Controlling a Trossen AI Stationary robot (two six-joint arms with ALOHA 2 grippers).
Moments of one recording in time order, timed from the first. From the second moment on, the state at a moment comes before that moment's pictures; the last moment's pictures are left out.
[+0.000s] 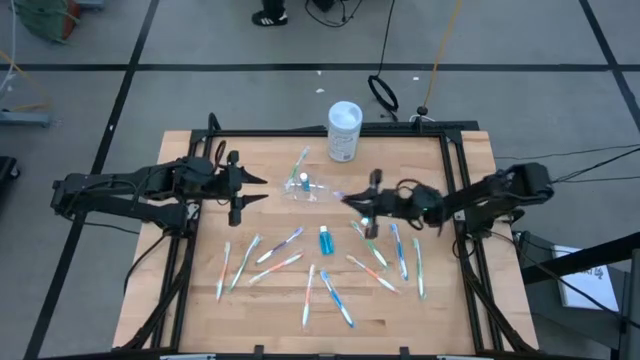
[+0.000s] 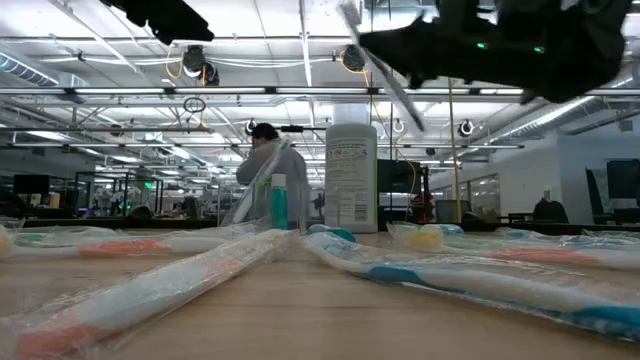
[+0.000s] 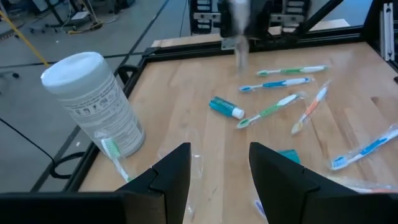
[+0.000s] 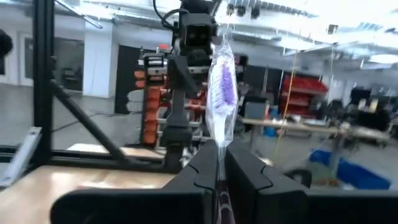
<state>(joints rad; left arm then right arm) 0.06 0.80 0.81 -0.39 -0.10 0.14 0.00 1.51 0.47 1.31 0.07 -0.14</state>
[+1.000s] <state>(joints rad) 0.06 0.80 0.81 -0.40 -0.10 0.10 -0.10 2.13 1.00 1.22 0.73 -0.06</state>
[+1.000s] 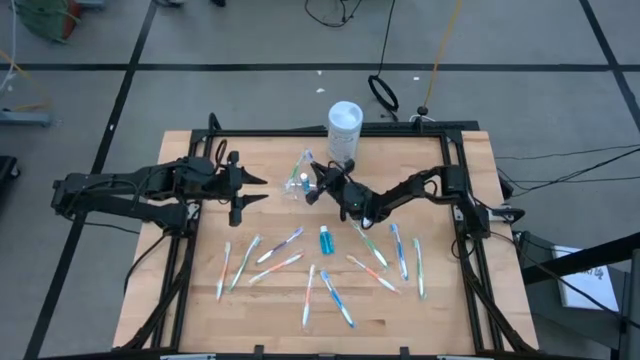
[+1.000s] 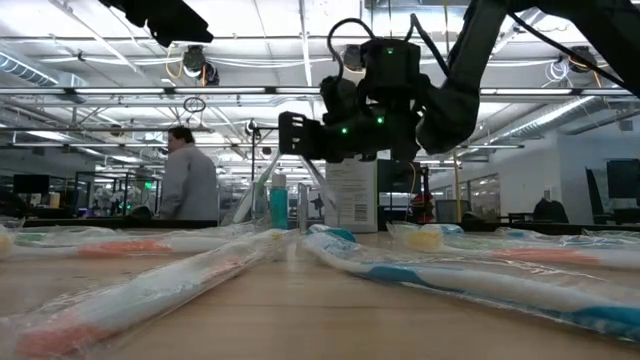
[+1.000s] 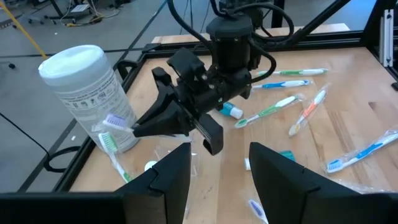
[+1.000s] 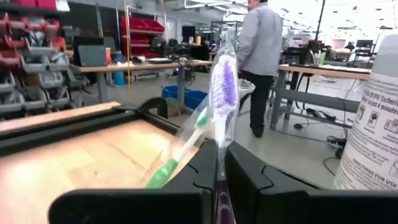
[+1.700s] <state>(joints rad) 0.06 0.80 0.81 -0.40 -0.10 0.10 -0.05 2.11 0.99 1.20 0.87 -0.22</state>
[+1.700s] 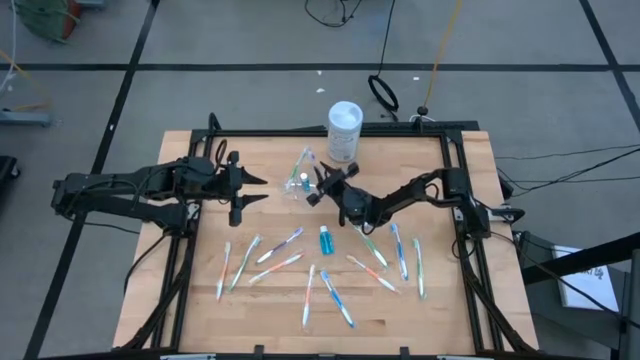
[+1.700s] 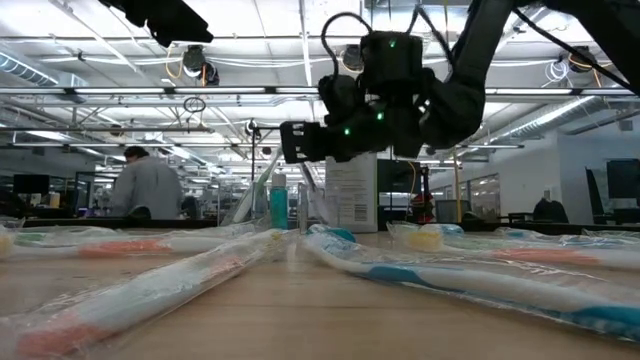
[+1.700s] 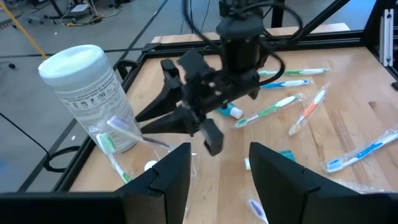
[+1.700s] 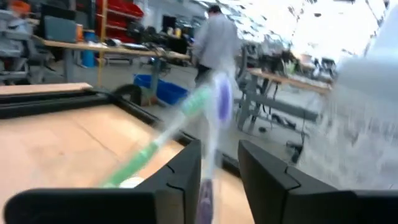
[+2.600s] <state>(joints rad) 0.06 0.80 0.81 -0.60 -0.10 -0.20 0.13 1.52 0.99 -0.28 0.57 0.20</state>
